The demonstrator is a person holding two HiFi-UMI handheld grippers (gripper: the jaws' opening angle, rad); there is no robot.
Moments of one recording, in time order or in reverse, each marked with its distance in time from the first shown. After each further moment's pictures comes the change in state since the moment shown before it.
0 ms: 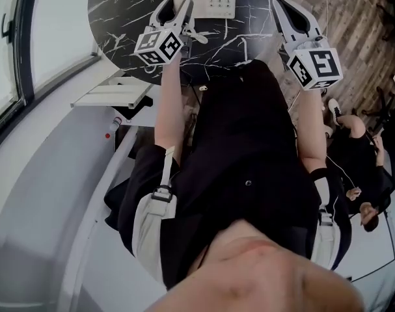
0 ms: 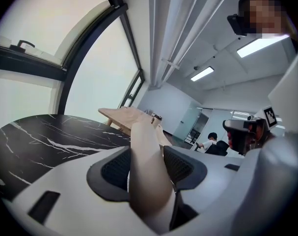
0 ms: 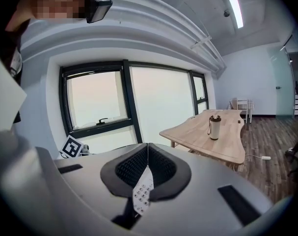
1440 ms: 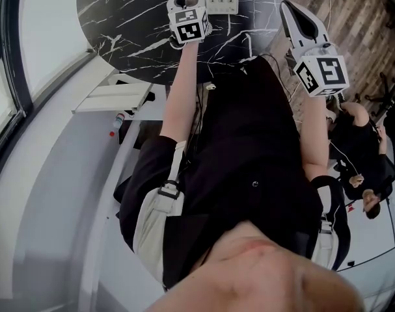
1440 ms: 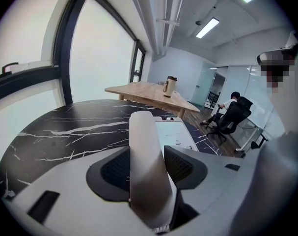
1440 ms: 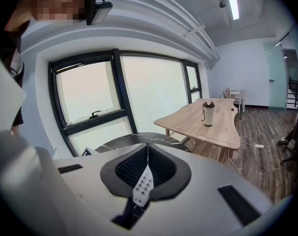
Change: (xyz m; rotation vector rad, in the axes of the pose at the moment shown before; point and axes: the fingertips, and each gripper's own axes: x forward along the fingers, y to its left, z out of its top) left arm 0.081 0.053 -0.104 0.218 0.305 0.248; right arm 0.011 -0.012 -0.034 0.055 0.109 -0.072
